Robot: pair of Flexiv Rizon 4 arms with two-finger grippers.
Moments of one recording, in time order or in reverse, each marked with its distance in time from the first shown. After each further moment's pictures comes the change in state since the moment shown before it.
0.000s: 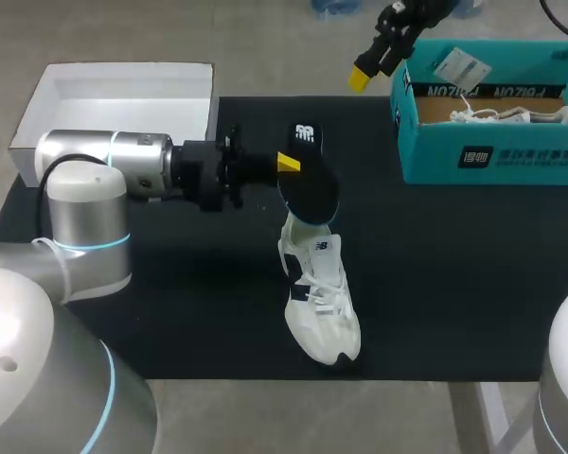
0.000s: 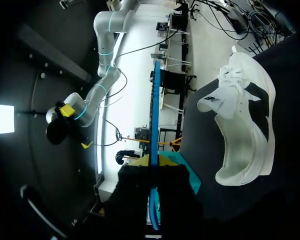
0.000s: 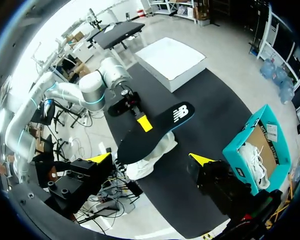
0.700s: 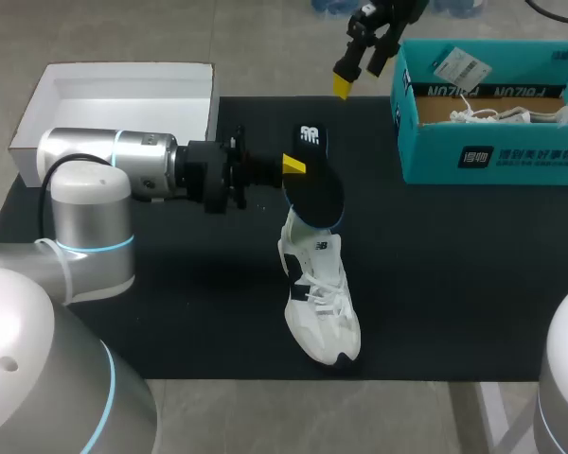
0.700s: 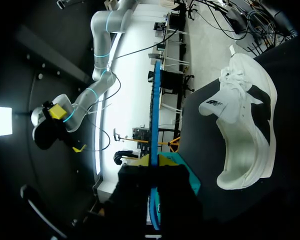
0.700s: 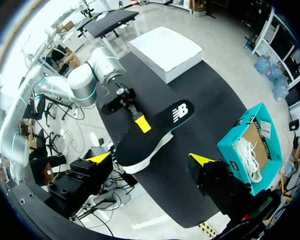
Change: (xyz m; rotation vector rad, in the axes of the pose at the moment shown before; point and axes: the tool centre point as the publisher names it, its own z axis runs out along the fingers) left arm -0.001 -0.005 0.008 -0.011 0.024 0.006; right arm 0.016 0.012 0.007 0.124 -0.094 0.009
